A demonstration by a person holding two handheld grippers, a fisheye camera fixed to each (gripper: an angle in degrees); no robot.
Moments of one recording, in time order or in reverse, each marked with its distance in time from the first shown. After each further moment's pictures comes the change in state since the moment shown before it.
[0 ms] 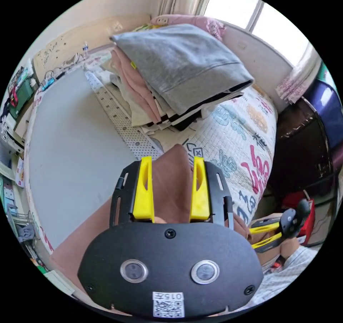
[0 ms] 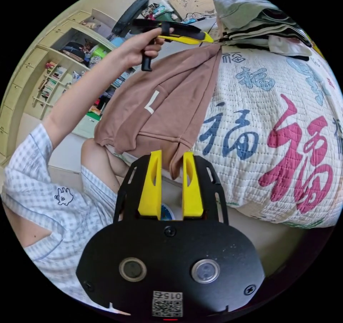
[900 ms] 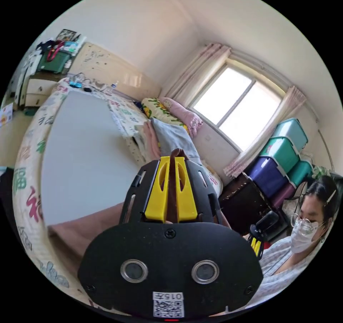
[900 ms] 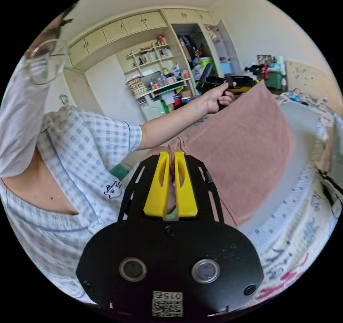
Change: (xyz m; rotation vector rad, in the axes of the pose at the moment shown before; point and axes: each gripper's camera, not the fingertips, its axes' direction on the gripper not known) left arm -0.224 0.218 -0.264 0.717 0.371 -0.287; right arm -0.214 -0.074 -0.033 0.147 -0.417 -0.711
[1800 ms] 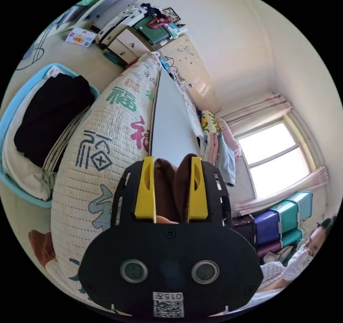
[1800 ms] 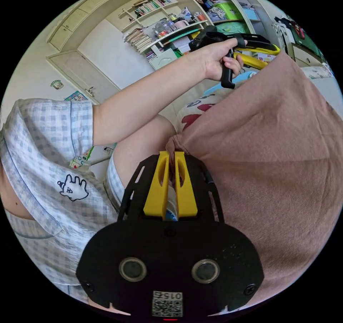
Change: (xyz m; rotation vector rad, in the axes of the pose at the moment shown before) left arm -0.167 0.024 -0.135 0.010 -0.260 -0.465; right arm 0.048 -0.122 0.208 -0.386 -0.115 0.039
